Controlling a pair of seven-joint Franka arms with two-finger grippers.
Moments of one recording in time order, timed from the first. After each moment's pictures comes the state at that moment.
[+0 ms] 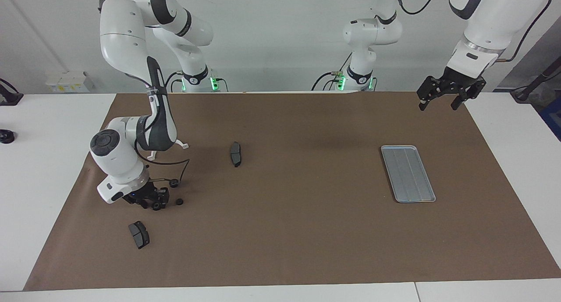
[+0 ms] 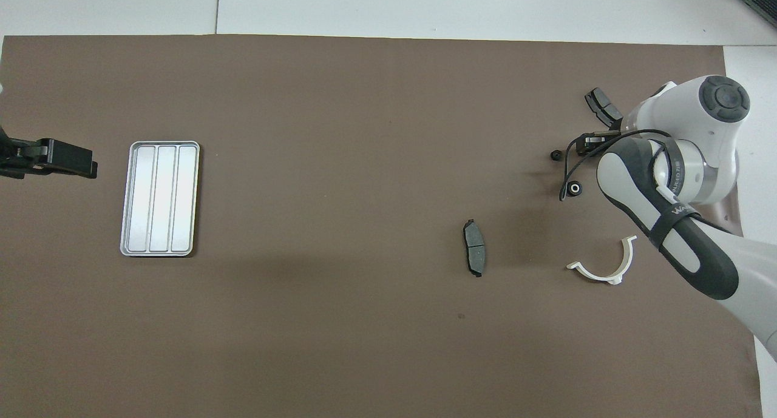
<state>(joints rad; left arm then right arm) -0.03 -0.02 -0.02 -1.59 -0.01 1.61 0.01 -0.20 0.53 0.15 -1.73 -0.10 2.32 0.01</state>
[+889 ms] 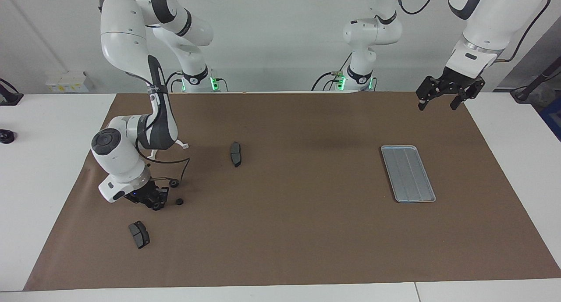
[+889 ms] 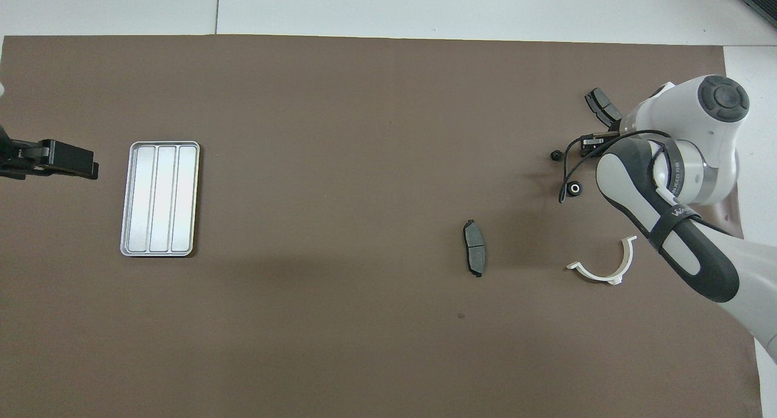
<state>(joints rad) -0.03 -0.02 -0.02 -1.60 -0.01 1.61 0.01 -0.20 0.52 0.15 -1.74 -0.10 2.31 0.01</state>
